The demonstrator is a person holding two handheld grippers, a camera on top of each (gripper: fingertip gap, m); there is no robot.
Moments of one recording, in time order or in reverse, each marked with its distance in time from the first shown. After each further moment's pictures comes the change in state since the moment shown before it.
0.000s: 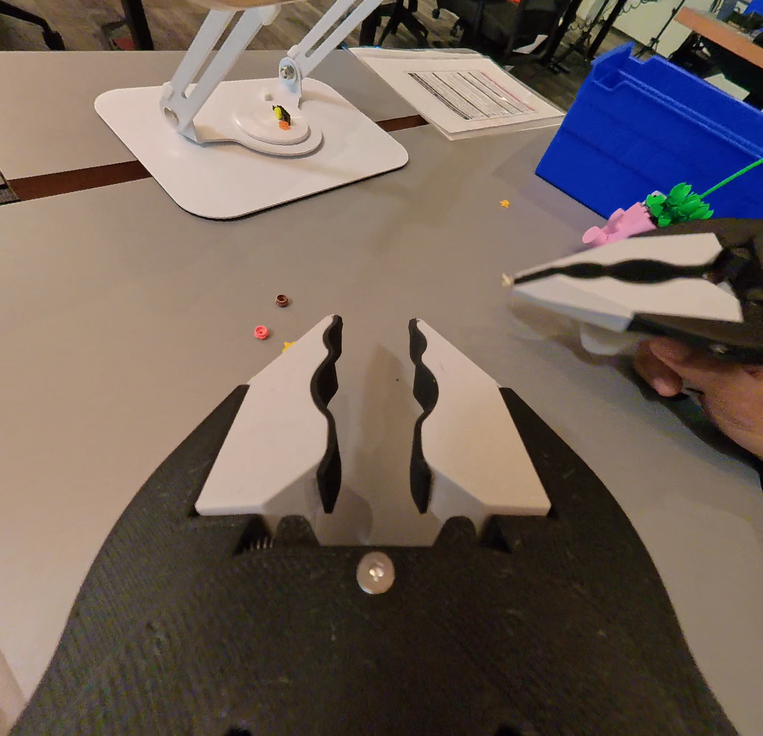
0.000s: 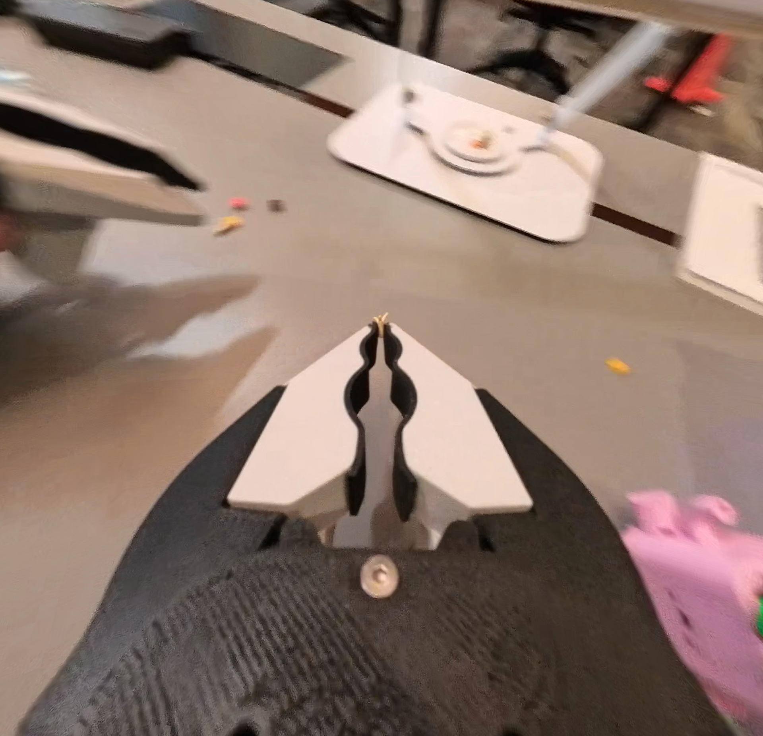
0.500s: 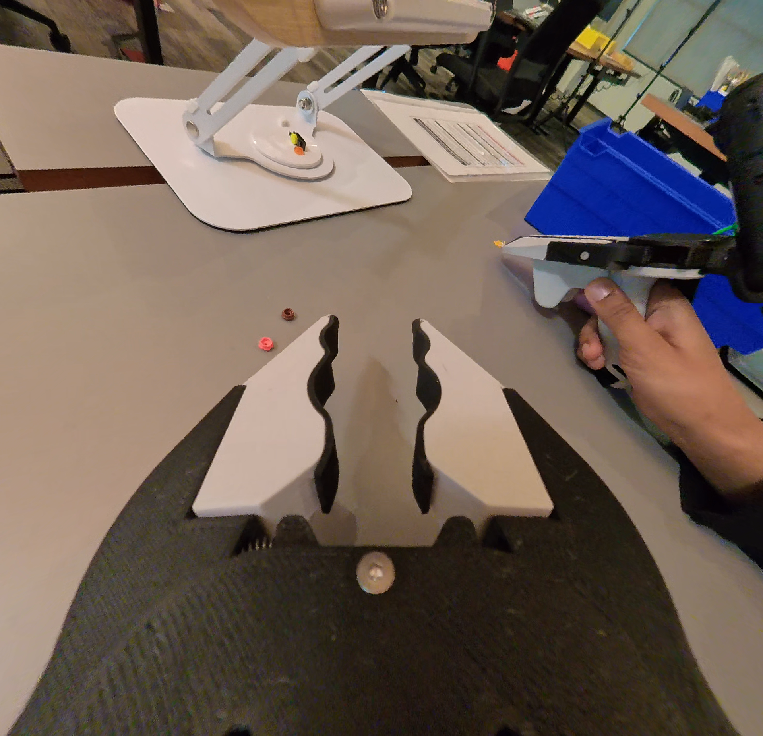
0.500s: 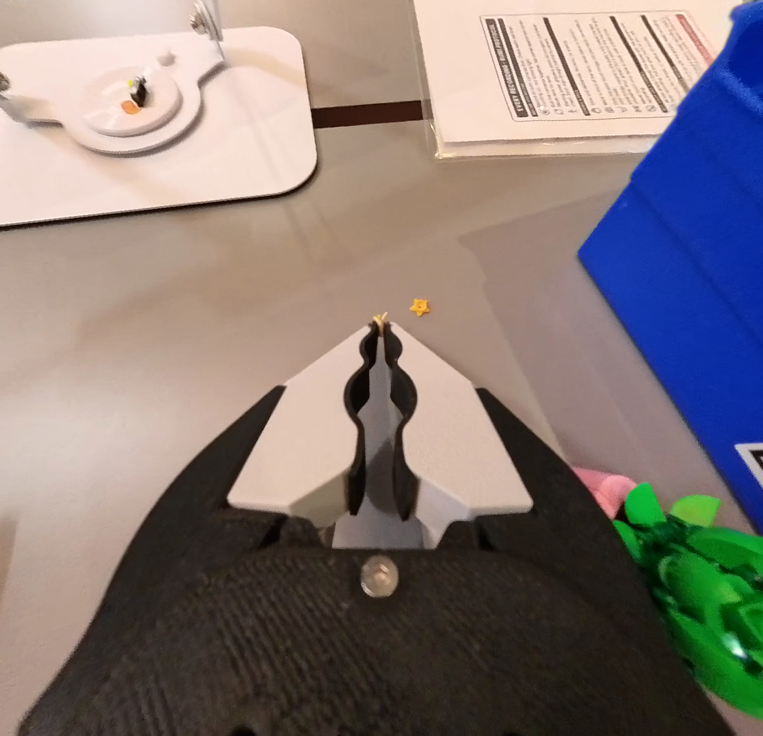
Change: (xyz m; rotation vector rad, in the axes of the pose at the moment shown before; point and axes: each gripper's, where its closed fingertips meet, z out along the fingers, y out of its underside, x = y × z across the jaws) left arm -0.006 -0.011 0.000 0.076 0.017 -0.102; right arm 0.130 0.035 0.014 -0.183 0.512 0.412
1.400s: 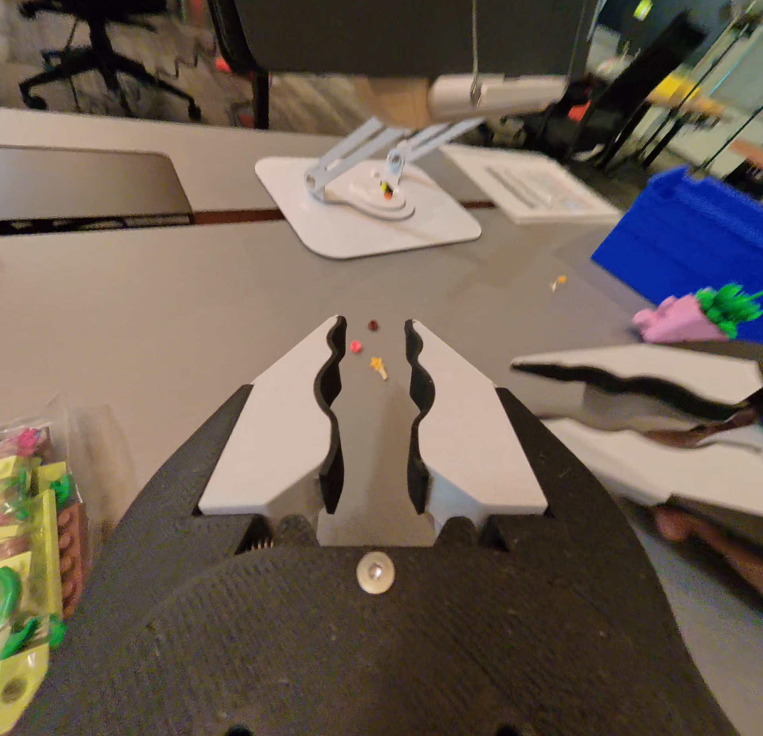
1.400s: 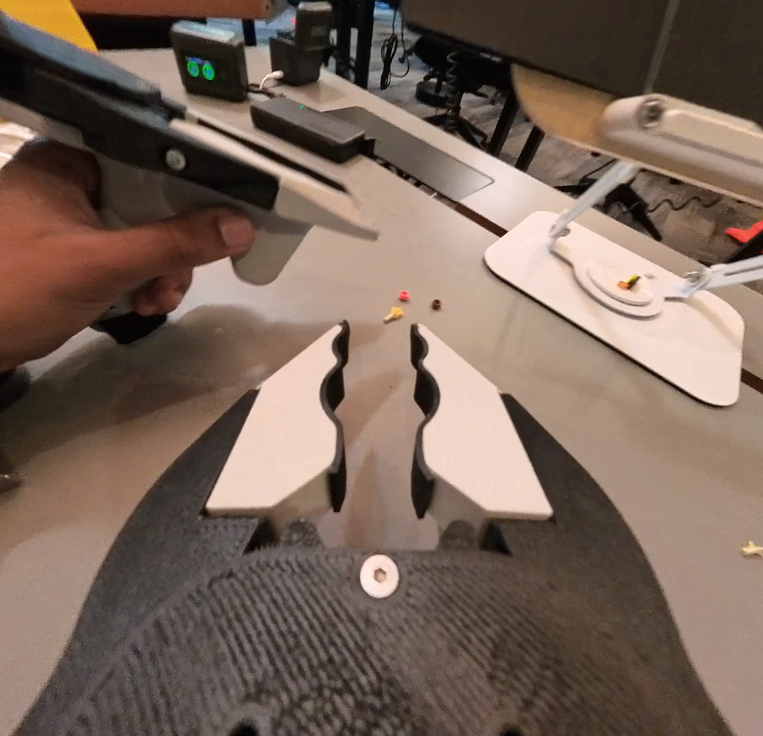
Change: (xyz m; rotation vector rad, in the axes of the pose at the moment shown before) left arm -0.039 -0.019 -0.035 0.093 -0.179 0.012; right arm -0.212 0.027 -0.119 0.350 -0.713 -0.552
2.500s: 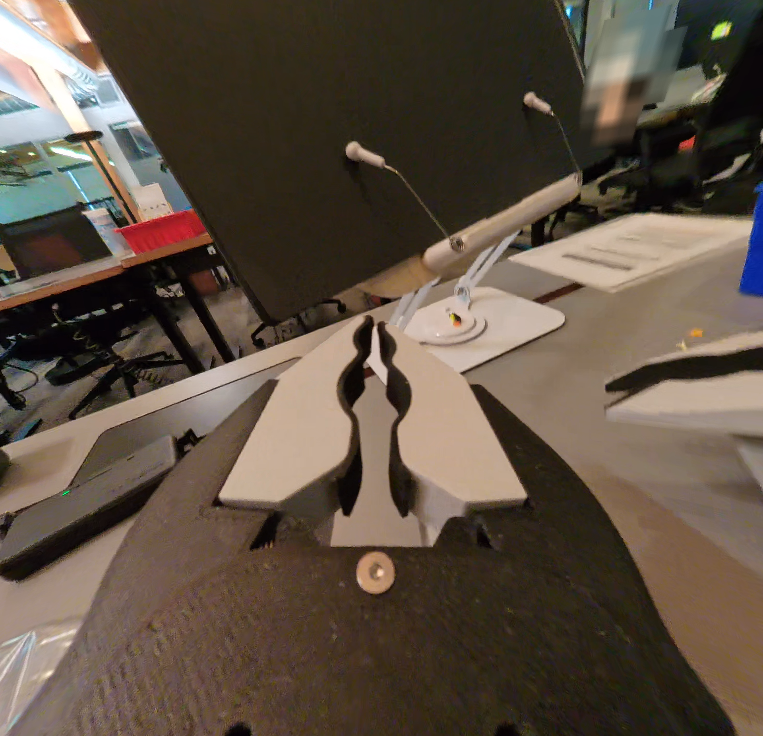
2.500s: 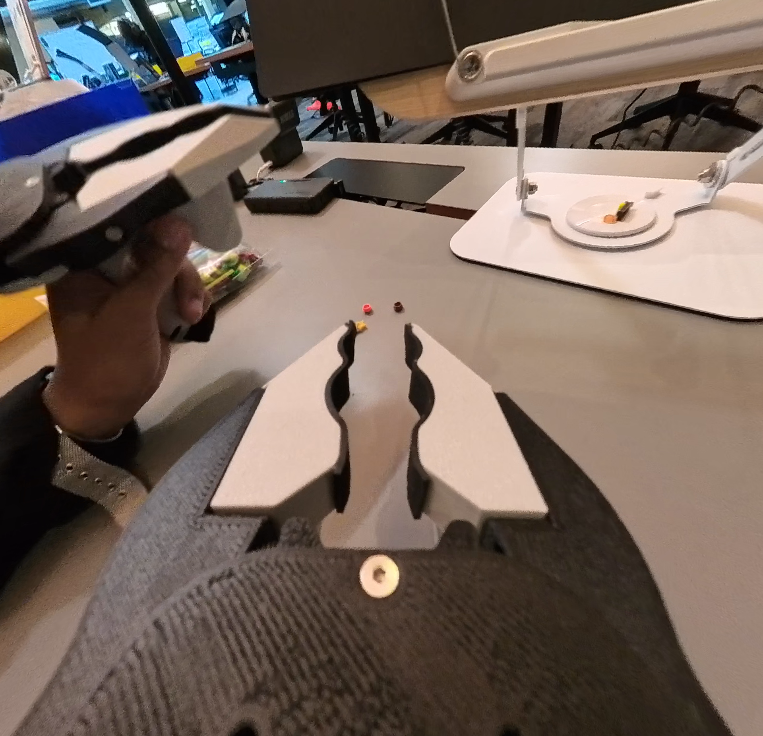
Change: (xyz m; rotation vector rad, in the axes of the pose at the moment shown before) left arm 0.014 -0.072 -0.005 0.372 -0.249 0.474; right arm 0.054 0.001 -0.012 0.084 -0.083 0.384
